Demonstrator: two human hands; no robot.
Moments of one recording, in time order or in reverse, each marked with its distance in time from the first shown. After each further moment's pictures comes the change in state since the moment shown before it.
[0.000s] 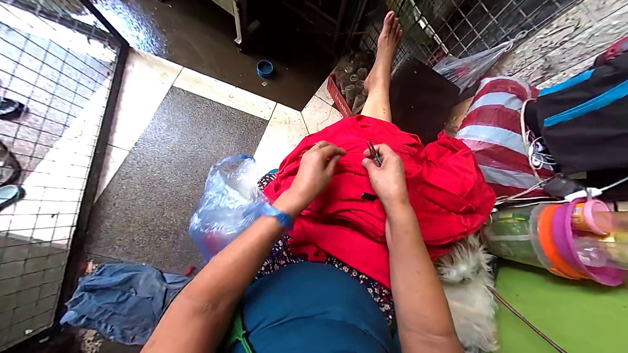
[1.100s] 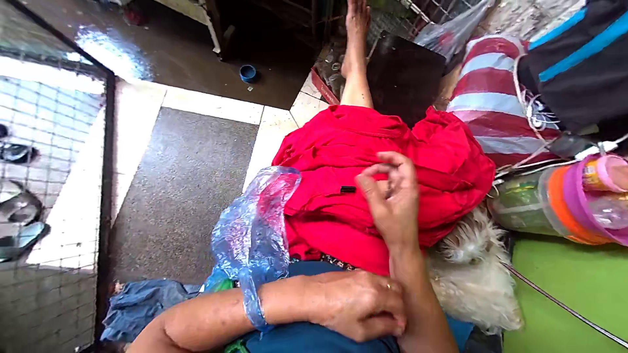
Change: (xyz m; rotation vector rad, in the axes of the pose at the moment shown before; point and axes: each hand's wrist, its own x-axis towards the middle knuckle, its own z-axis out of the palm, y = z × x) left_hand -0.111 0.095 0.038 -0.504 -0.921 0.507; right_hand -0.083 0.011 -0.017 0.348 0.247 -0.208
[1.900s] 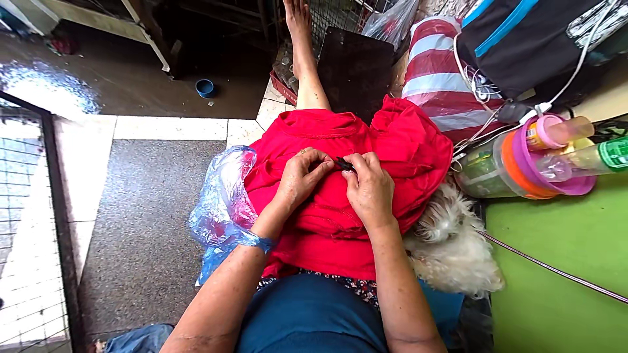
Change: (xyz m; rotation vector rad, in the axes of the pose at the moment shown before) left_hand 0.053 -0.108 -0.111 0.306 0.702 -0.317; right_hand 0.020 0.047 -0.024 -0.634 0.121 -0.024
